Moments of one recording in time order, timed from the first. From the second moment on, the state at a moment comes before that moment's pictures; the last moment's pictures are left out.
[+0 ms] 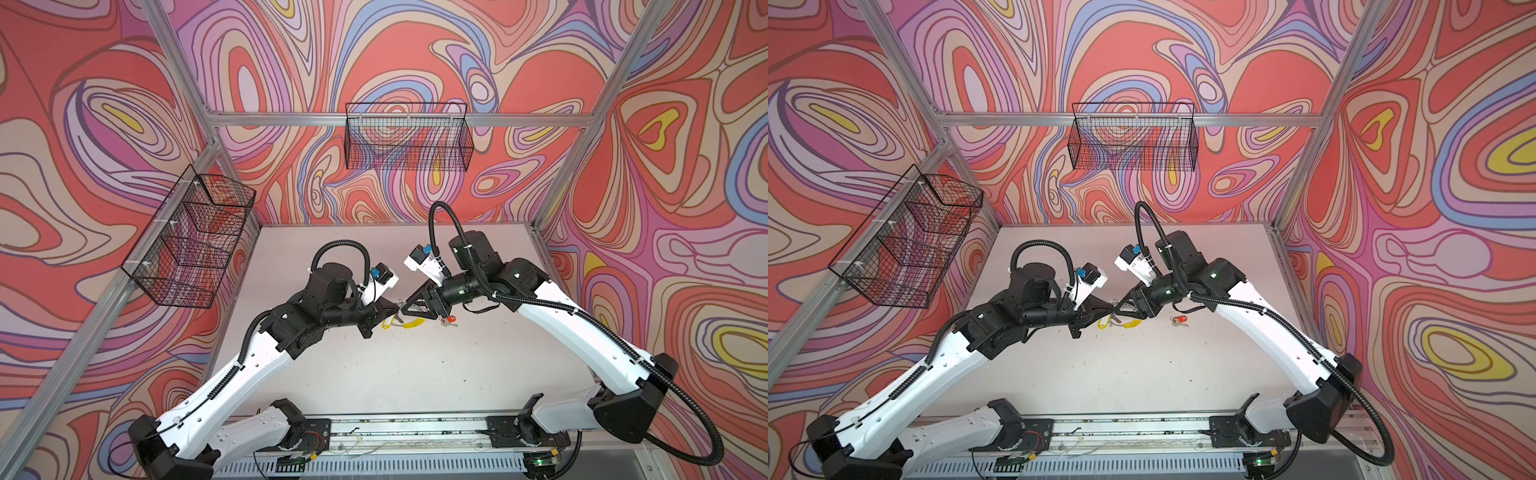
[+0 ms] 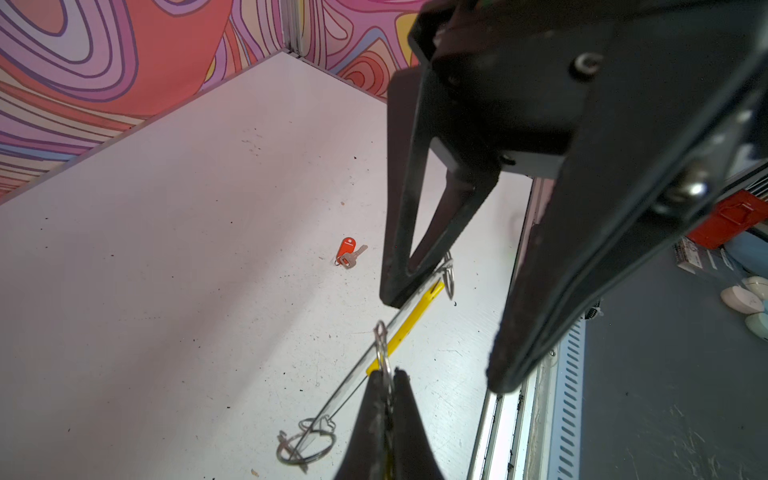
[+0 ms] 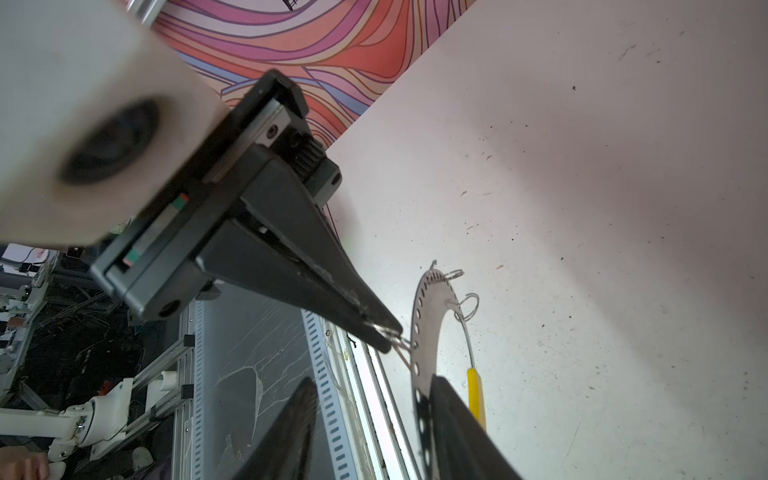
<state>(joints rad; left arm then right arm) -0.68 1.06 1.10 -0.59 0.45 0.03 0.68 1.40 1.49 -0.88 -0.70 0.09</state>
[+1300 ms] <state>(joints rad) -0.66 1.09 1.14 -0.48 0.51 -0.28 0.71 1.25 1.39 -0.73 -0.46 0.10</state>
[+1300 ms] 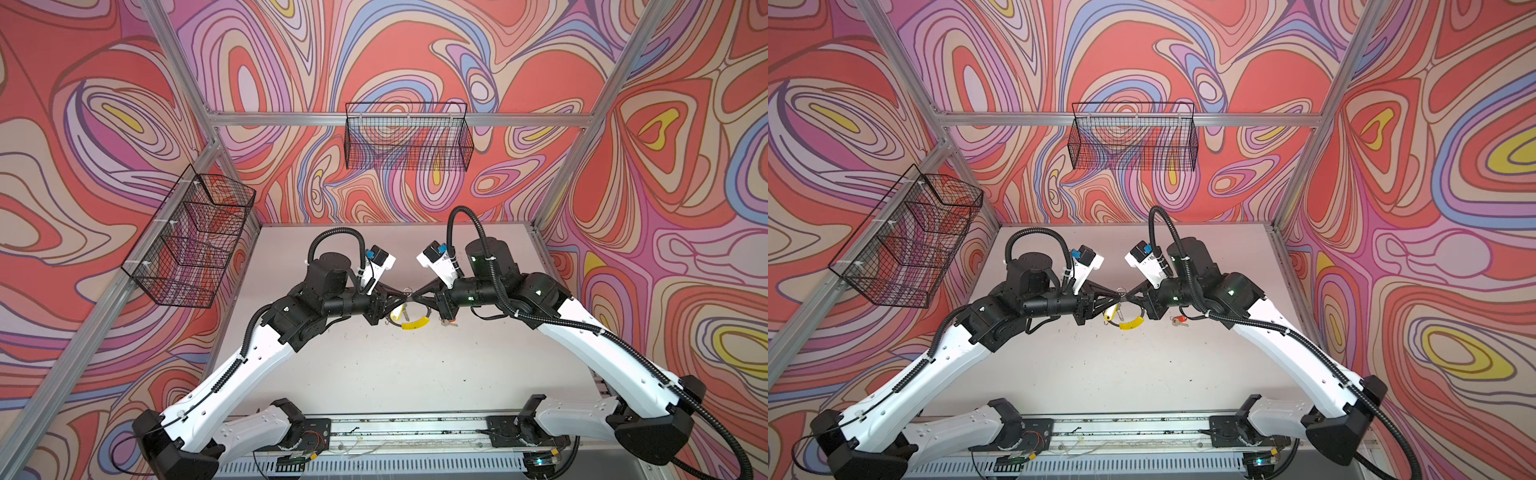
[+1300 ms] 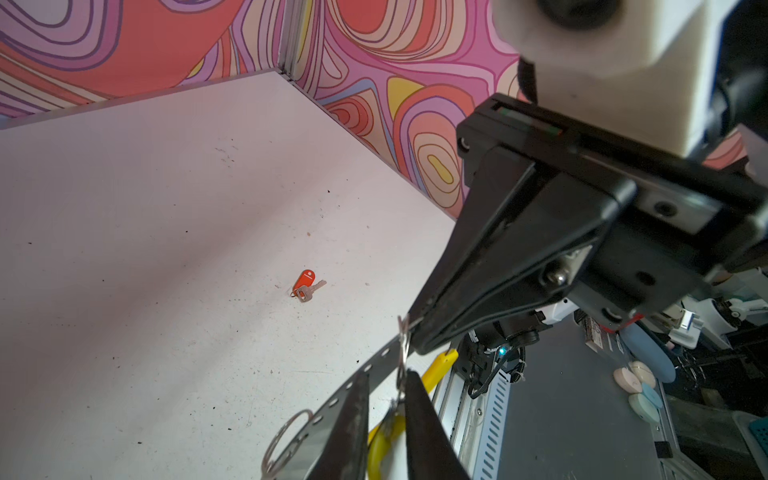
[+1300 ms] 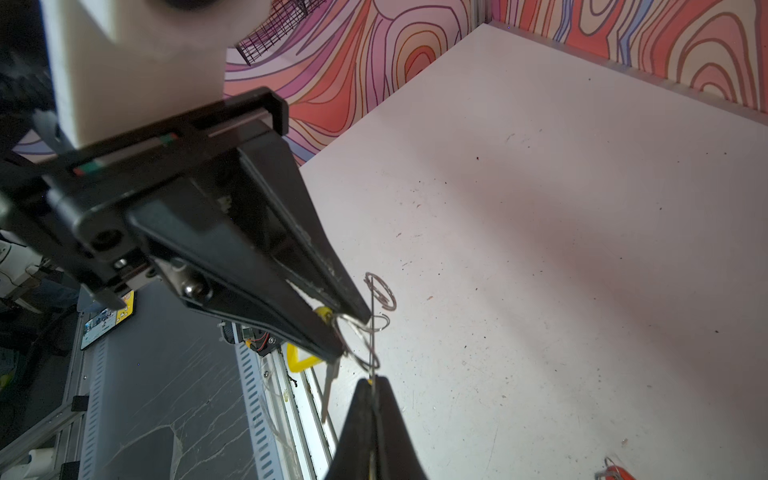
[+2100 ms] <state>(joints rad) -0.66 1.11 1.21 -0.49 0.51 -0.46 0.72 1.23 1.33 -0.63 -0.47 0.14</state>
